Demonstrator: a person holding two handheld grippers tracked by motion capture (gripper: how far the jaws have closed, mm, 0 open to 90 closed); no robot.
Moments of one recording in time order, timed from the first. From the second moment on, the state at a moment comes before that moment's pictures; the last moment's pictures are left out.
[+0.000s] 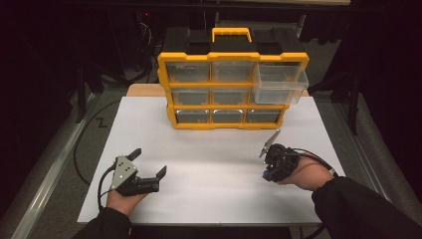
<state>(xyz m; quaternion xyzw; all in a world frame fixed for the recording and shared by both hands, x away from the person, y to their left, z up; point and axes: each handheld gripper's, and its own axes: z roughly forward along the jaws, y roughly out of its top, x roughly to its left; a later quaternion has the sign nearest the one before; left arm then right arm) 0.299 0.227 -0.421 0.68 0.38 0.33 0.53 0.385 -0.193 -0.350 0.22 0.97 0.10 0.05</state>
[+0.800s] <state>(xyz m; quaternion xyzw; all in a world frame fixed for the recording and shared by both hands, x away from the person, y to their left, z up) 0.299 0.228 -0.421 0.68 0.38 0.33 0.54 0.388 -0.191 -0.332 0.21 0.97 0.08 0.05</state>
